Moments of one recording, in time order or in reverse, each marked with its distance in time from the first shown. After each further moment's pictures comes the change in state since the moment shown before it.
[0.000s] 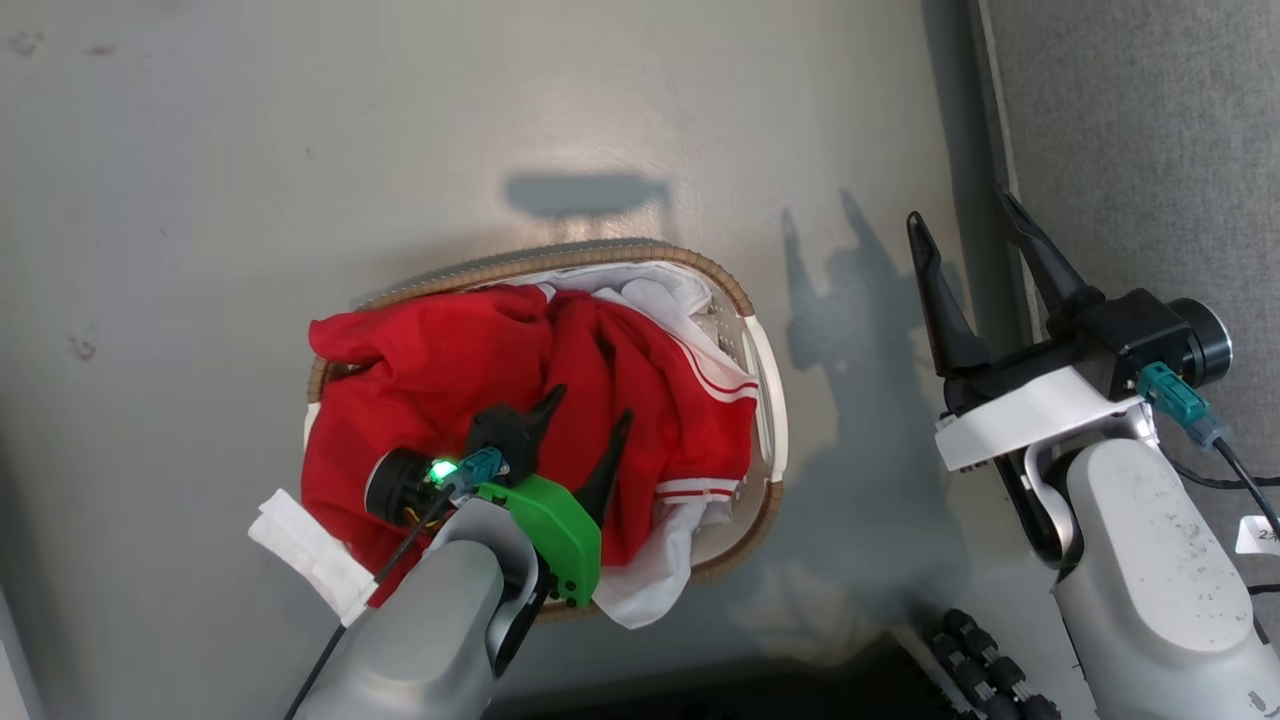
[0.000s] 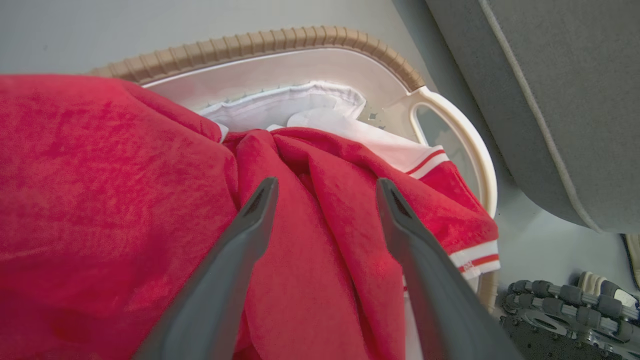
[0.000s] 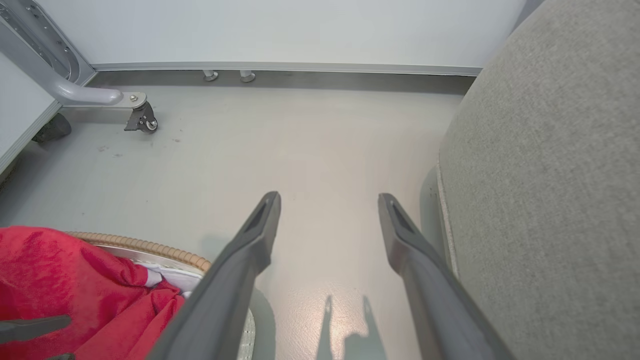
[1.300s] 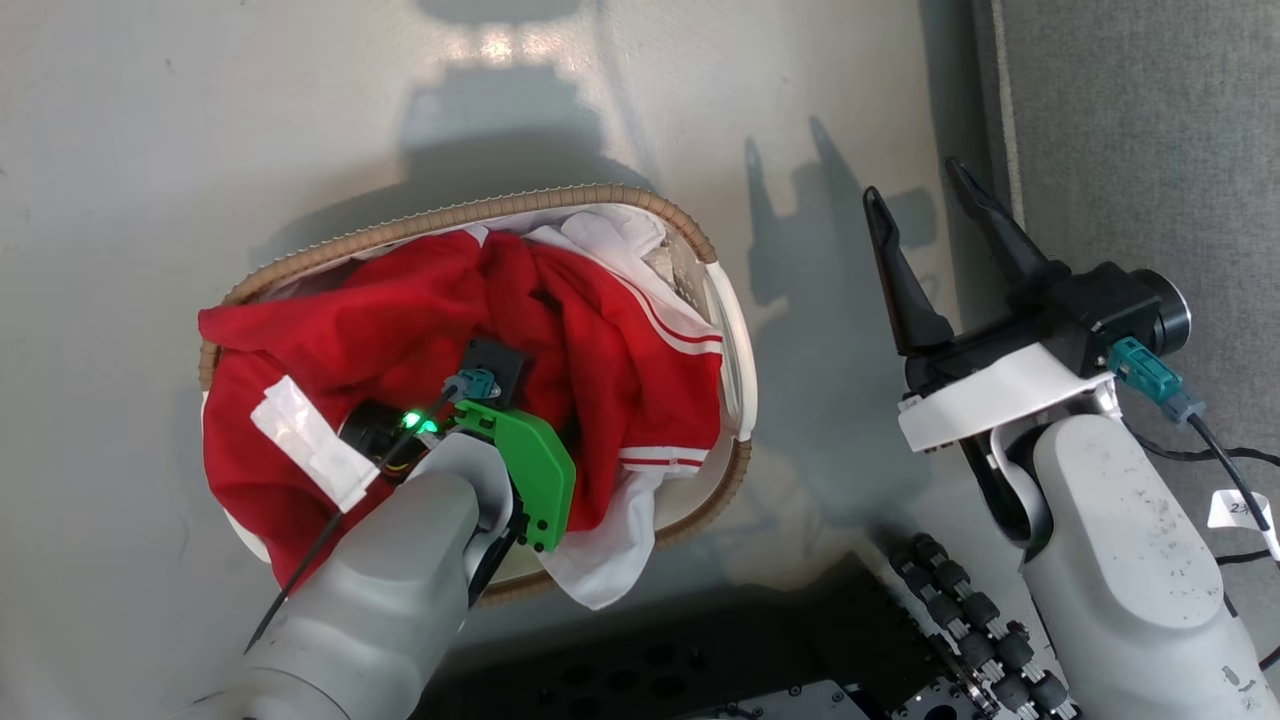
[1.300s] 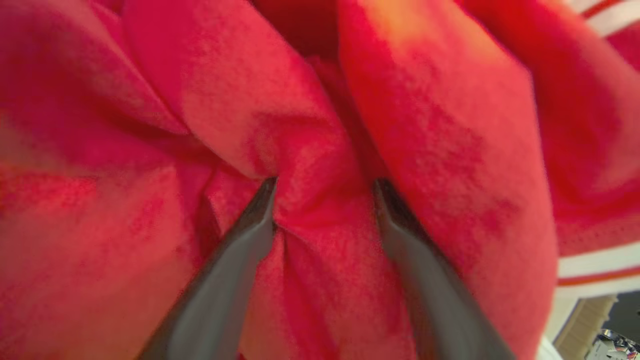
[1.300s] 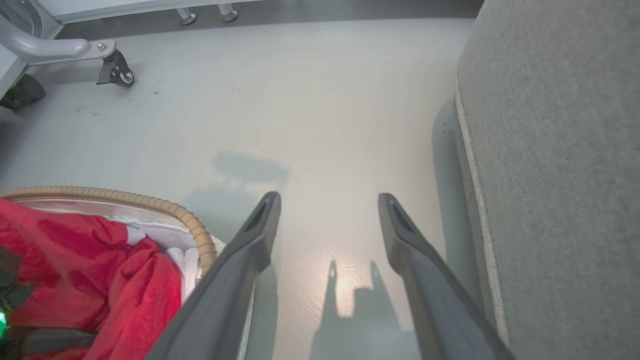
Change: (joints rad) left arm -0.261 -0.001 -0.392 0.307 -0.381 0.000 0.087; right arm -0.053 0.023 0.055 0.006 0.039 0.000 0.000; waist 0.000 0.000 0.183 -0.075
